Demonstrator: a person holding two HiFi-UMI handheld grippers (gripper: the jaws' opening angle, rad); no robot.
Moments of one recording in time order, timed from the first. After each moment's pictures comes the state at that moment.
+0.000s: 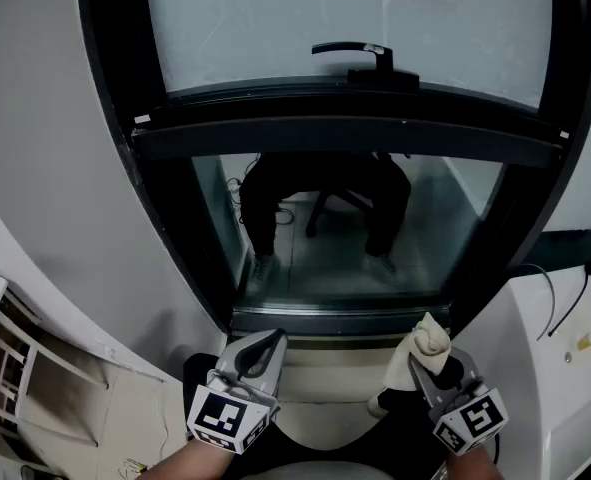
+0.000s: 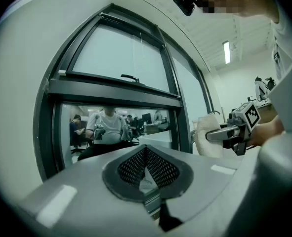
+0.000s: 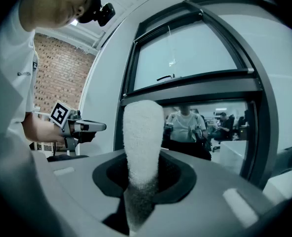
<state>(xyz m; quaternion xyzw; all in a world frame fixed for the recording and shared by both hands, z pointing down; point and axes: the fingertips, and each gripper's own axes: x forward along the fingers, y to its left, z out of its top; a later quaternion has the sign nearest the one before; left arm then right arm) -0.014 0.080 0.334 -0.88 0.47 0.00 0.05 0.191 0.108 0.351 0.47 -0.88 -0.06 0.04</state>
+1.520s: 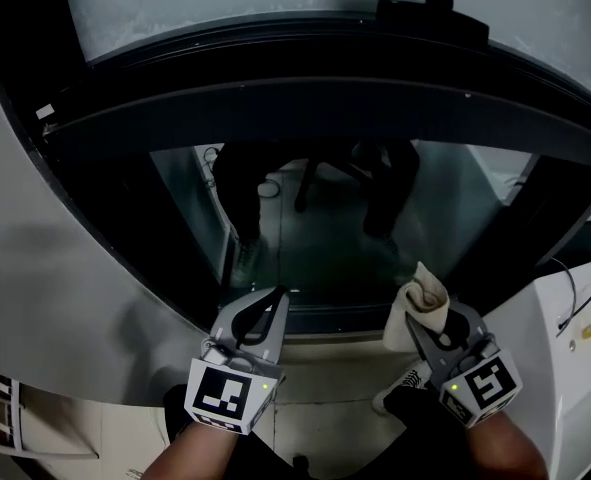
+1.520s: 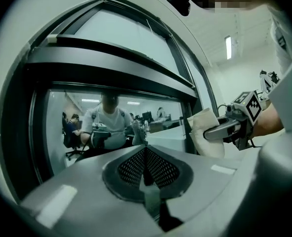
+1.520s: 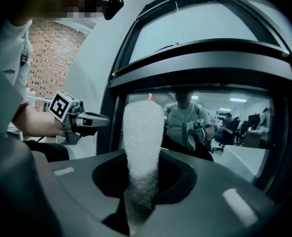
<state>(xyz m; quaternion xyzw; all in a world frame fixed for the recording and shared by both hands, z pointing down) -0.013 -0.083 0.336 -0.88 0.47 -0.01 0.06 0.160 -0.054 0.349 0.46 -0.88 -0.08 0.11</state>
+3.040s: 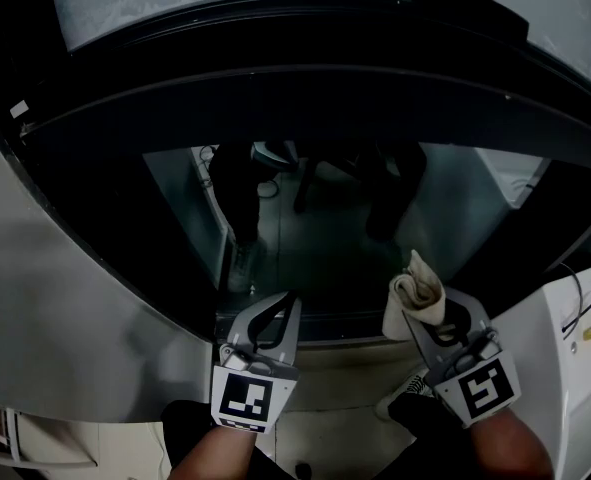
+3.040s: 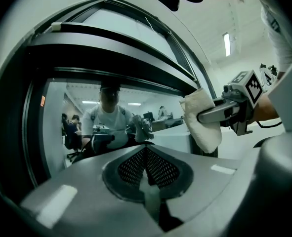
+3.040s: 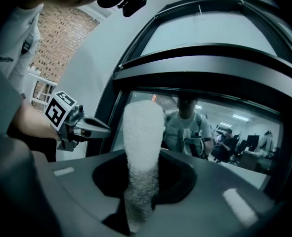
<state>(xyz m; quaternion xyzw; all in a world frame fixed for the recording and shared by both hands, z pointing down) -0.010 -0.121 0.375 -0.88 0.47 -0.01 0.09 0.121 -0.089 0.330 0.45 -0.86 -0.17 0.13</state>
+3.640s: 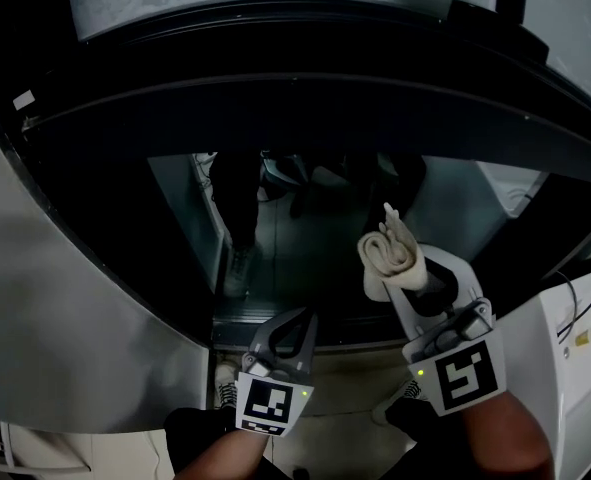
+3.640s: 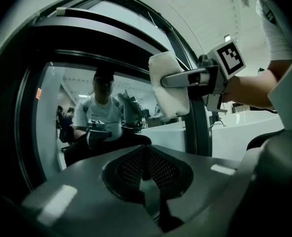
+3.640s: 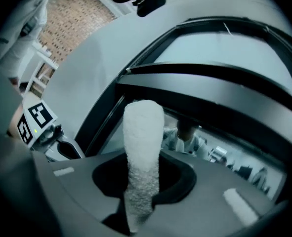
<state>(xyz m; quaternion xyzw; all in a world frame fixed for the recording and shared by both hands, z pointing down) 0.001 -0.128 0.420 -0.89 0.45 -0.02 0.06 0.061 -0.125 0.269 0.46 -0.82 -0.29 0.16</state>
